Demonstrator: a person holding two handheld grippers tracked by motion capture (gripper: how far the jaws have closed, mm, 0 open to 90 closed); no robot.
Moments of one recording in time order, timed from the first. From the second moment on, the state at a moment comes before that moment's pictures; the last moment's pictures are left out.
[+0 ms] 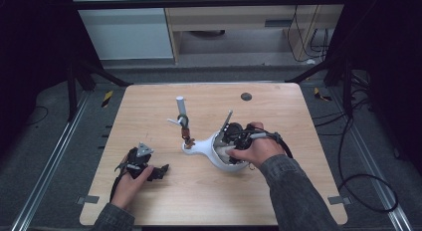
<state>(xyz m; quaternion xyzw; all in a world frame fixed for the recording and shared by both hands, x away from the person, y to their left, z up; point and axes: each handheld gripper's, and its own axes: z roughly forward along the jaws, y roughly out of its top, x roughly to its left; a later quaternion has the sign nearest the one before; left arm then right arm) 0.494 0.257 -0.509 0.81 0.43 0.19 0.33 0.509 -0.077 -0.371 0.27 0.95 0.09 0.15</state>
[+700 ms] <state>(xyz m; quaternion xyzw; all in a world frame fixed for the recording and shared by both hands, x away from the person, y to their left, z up) 0.494 0.257 -0.509 0.81 0.43 0.19 0.33 0.499 -0.109 -0.362 0.30 0.92 0.17 0.18</state>
